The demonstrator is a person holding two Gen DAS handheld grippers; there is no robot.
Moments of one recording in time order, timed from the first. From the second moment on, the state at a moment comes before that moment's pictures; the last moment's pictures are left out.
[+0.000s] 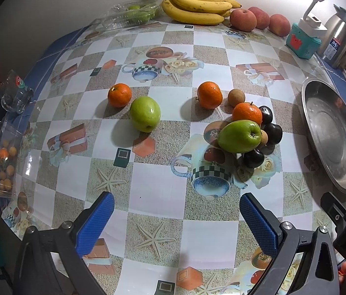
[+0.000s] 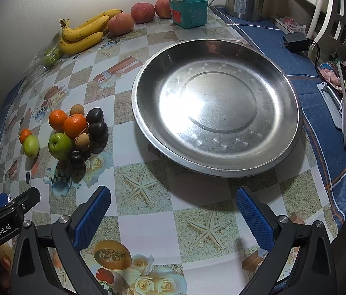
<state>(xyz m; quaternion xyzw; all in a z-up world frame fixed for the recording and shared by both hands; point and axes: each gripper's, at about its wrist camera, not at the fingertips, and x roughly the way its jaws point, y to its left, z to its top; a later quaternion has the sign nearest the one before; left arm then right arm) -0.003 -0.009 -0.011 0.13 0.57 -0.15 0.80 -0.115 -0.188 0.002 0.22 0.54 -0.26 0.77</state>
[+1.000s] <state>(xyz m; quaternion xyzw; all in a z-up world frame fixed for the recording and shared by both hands) -0.005 -0.006 -0.015 0.13 0.57 -0.15 0.80 -0.116 -0.189 0.001 0.22 0.55 -0.26 0.77</state>
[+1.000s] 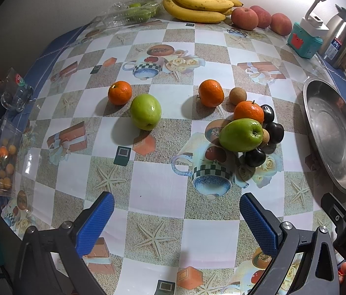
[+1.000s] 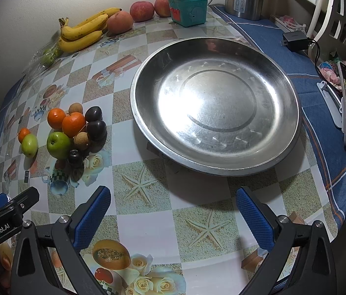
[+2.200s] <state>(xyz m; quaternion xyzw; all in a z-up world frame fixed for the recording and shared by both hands) 0.011 -0.003 0.026 0.13 0.51 -0.10 0.84 -0.104 -0.187 0.017 0.23 0.51 -0.24 0.79</state>
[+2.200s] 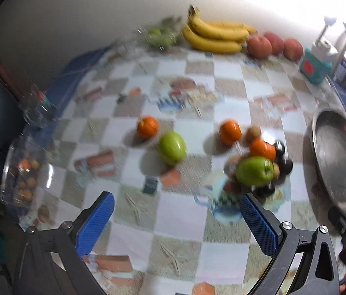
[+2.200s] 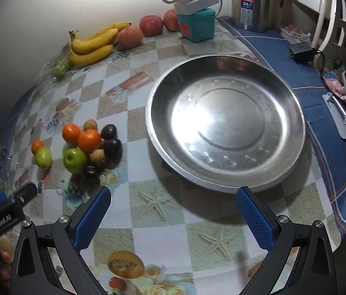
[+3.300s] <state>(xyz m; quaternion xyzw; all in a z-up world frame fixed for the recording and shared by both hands) 0.096 0.044 0.013 0.01 0.54 -0.06 0.84 0.003 -0.153 0.024 0.23 0.51 -0.13 0.82</state>
